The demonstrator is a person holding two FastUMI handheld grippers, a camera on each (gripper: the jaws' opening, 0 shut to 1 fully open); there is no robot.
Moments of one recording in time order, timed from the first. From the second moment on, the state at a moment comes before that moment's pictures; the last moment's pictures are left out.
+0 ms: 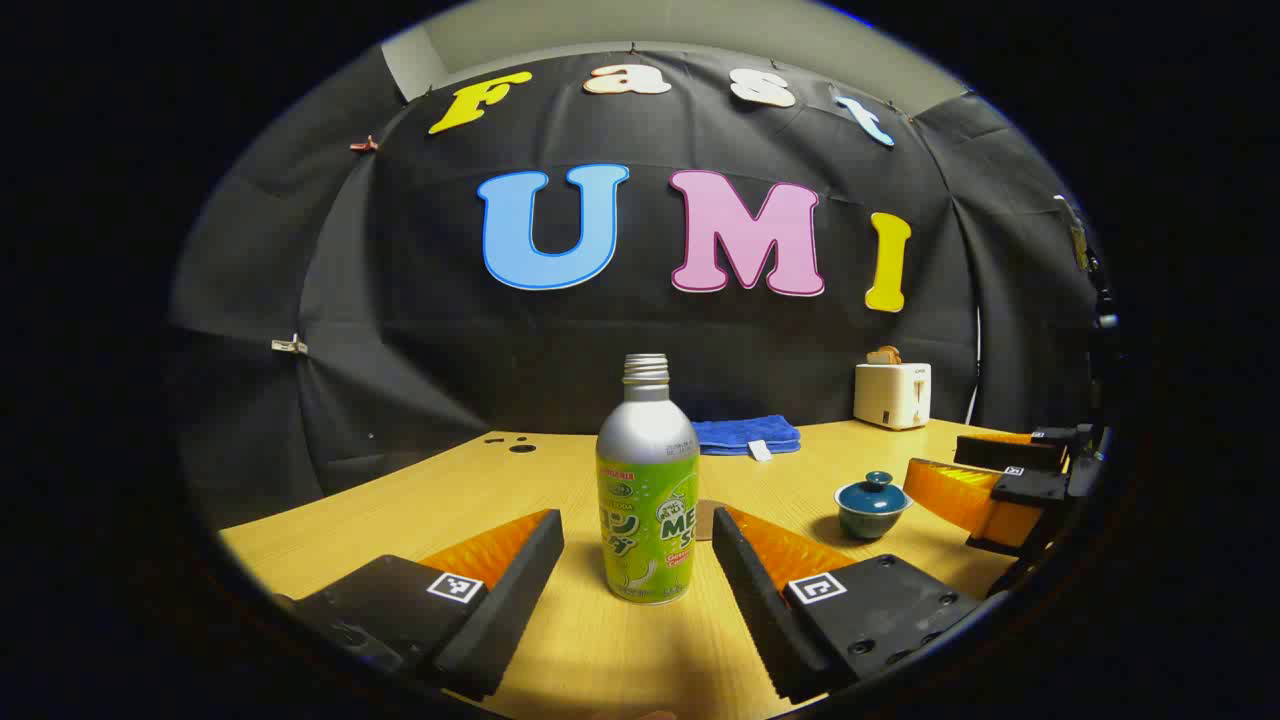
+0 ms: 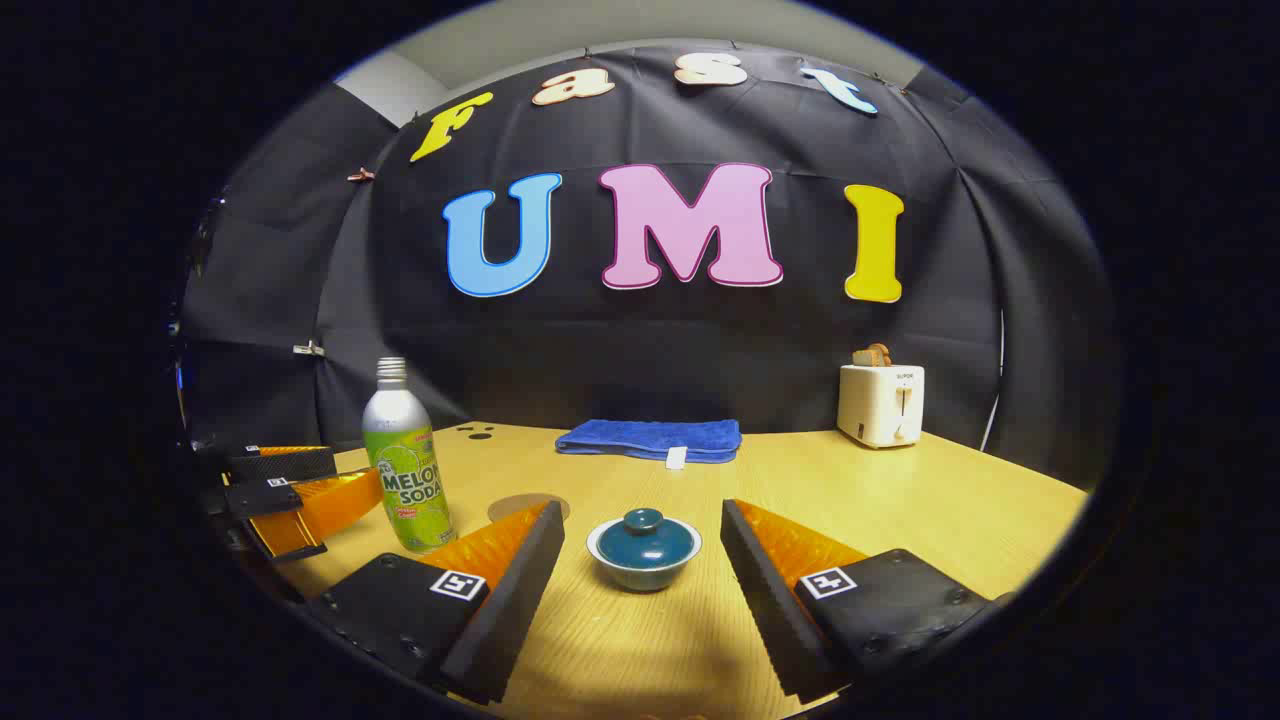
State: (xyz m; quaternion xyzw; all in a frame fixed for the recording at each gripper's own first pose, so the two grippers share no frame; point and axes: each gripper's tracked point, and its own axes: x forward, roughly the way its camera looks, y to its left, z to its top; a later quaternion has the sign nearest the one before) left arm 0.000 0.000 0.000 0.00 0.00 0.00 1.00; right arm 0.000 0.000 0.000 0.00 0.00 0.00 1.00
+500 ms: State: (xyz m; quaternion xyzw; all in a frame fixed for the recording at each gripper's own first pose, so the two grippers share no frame) left arm 0.010 -0.006 -0.001 0.00 0.00 -0.02 1.00; right arm 0.009 0.000 0.002 0.00 0.00 -0.01 1.00
